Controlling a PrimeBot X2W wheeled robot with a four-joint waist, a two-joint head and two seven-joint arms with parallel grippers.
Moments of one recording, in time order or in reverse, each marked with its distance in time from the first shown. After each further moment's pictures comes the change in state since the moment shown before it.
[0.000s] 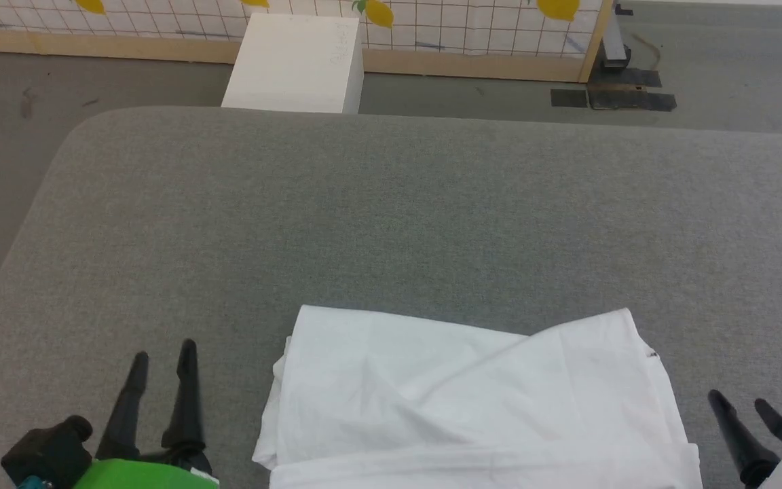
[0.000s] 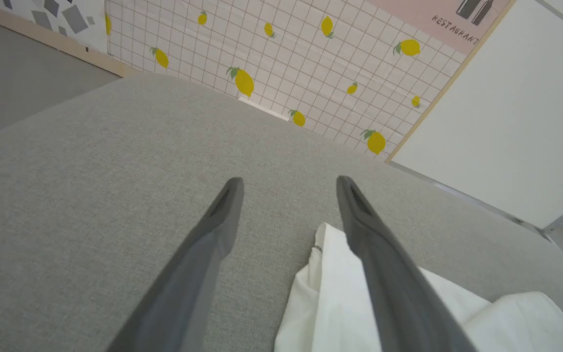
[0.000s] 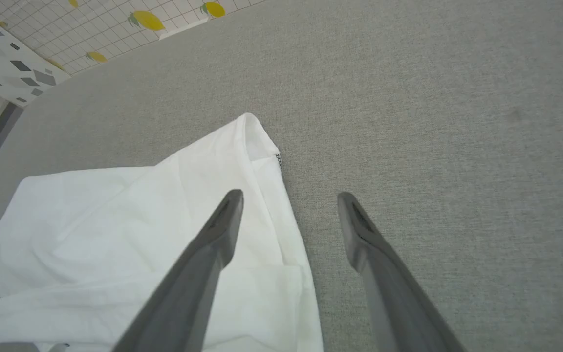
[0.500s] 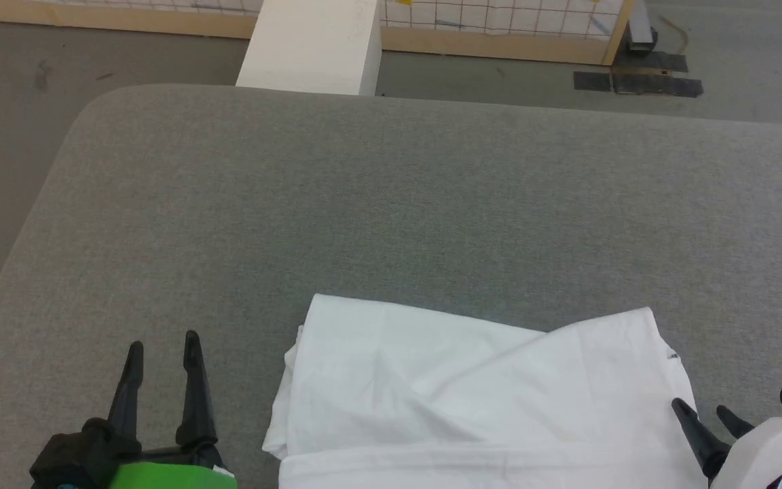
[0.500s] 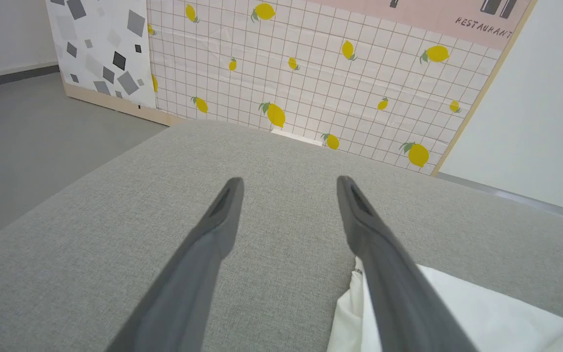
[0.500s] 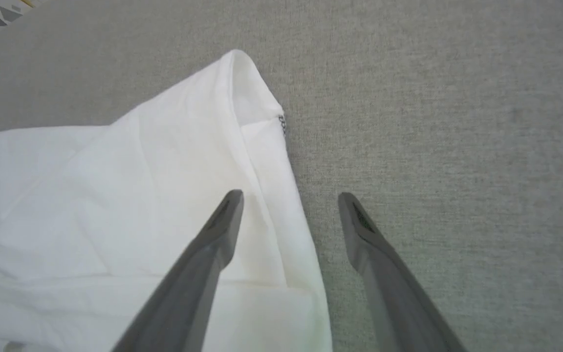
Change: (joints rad) left arm 0.001 -0.142 0.085 -0.002 0.313 0.000 -0.016; right arm -0.112 -0.018 0.059 0.206 -0.059 0.000 0.016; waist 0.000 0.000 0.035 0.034
